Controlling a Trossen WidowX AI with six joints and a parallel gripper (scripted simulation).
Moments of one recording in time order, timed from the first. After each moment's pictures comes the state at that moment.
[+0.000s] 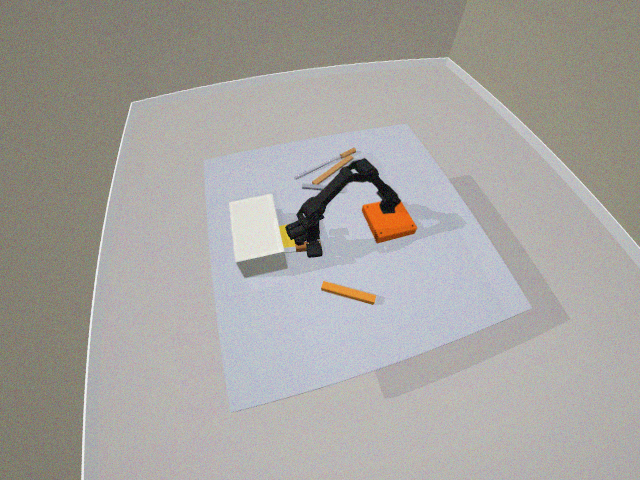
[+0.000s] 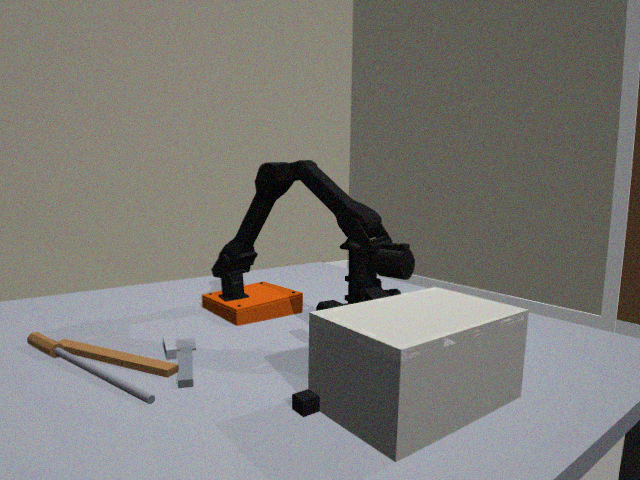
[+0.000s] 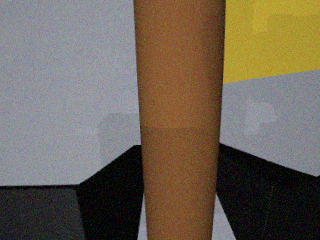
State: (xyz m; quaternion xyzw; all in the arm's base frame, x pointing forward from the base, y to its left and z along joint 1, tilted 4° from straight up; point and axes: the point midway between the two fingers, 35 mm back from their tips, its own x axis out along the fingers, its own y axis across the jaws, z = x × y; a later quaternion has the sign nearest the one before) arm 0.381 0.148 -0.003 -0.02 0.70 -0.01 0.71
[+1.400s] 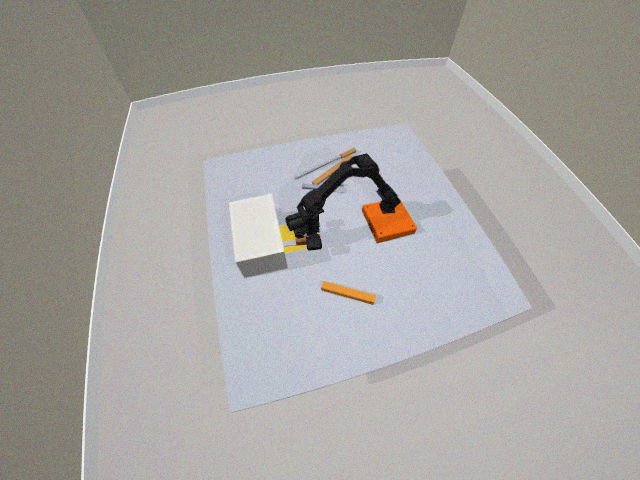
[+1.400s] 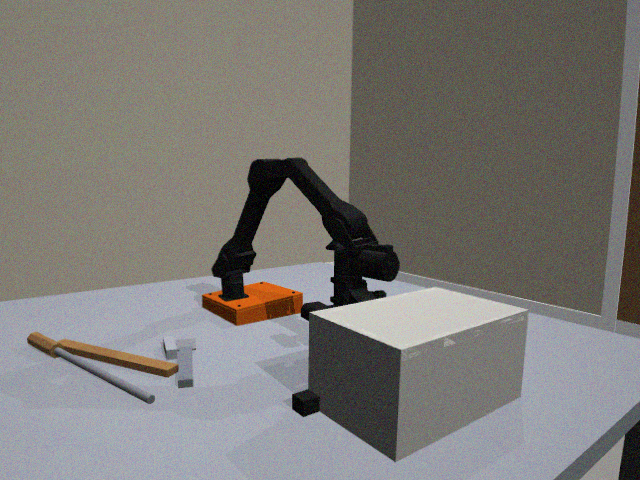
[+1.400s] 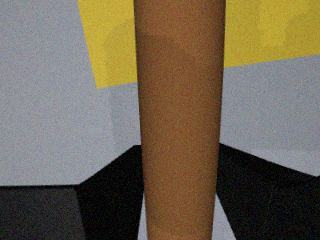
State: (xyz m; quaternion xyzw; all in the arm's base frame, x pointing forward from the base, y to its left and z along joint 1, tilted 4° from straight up) arm 0.378 0.114 -0.001 -0.02 0.70 -0.02 0.71
